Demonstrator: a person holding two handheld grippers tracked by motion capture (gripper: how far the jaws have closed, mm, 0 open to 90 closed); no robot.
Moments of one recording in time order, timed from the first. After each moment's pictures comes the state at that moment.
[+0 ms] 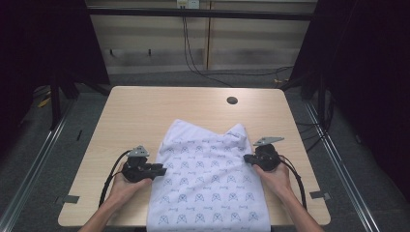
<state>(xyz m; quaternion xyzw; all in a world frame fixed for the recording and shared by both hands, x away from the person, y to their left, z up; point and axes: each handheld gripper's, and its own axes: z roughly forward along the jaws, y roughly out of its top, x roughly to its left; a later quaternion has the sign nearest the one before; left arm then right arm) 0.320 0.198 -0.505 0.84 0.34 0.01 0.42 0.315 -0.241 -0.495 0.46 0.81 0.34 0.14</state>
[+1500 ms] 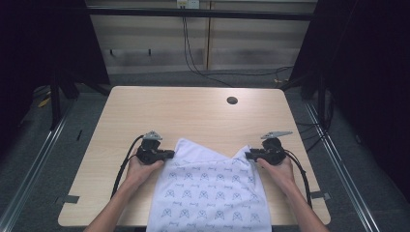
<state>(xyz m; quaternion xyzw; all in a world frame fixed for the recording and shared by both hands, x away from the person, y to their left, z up) 0.375 0.162 -0.506 0.84 0.36 0.03 0.41 0.336 -0.267 -0.500 0.48 0.79 0.37 0.09</state>
